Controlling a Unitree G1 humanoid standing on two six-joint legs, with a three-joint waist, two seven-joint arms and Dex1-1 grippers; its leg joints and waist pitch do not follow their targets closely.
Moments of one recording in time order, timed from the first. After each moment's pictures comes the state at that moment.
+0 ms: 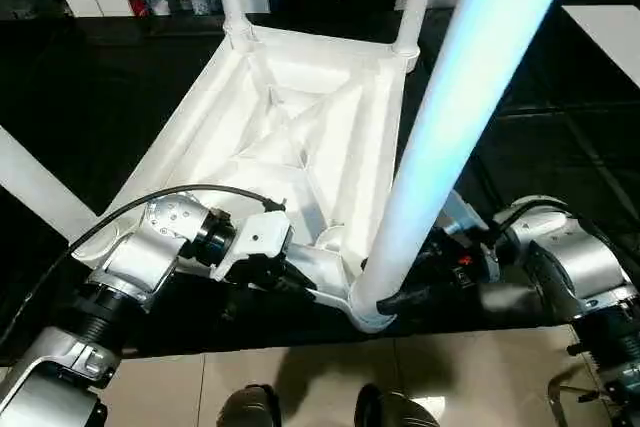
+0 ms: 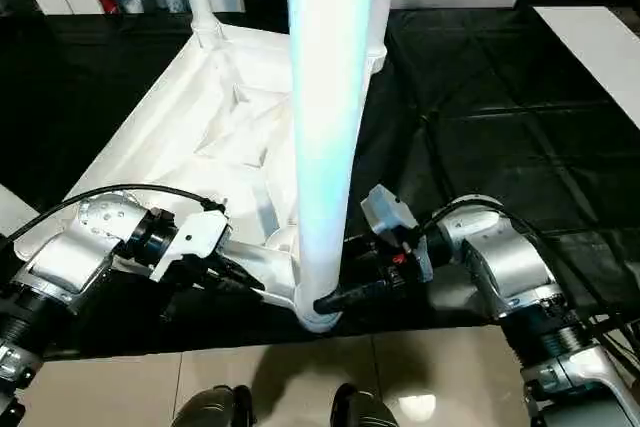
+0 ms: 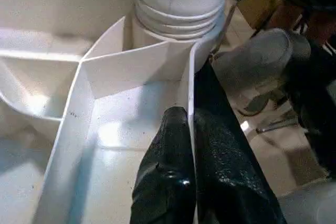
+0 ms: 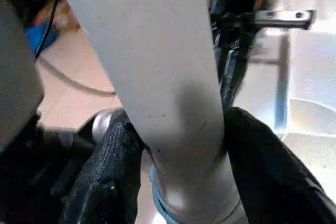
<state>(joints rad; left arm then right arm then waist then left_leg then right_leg) -0.53 0.51 -0.36 0.31 -0.11 0.07 -1.52 -0.44 -0.55 0.26 0.16 0.42 0.32 1.54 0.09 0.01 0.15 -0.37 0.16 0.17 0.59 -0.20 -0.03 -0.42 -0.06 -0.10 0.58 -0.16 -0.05</state>
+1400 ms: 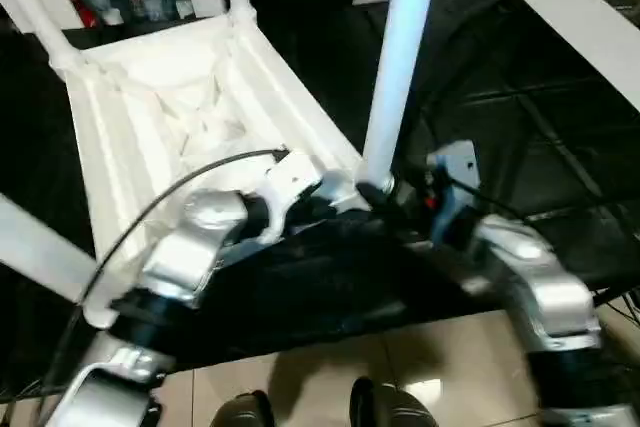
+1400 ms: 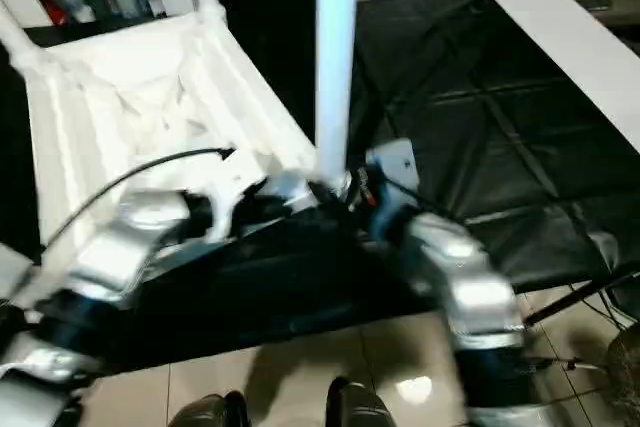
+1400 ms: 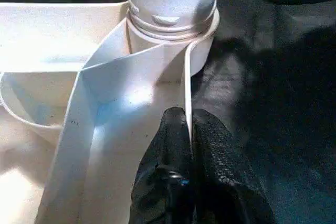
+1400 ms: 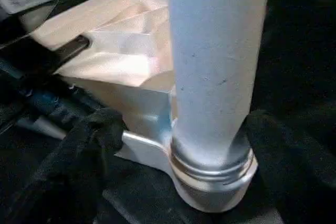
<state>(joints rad) -0.52 0.33 -0.24 0.21 0.00 0.38 -0.96 -0.32 -0.32 0.05 0.02 0.25 0.36 0.78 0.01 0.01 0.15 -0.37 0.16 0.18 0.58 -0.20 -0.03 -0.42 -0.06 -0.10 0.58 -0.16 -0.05</state>
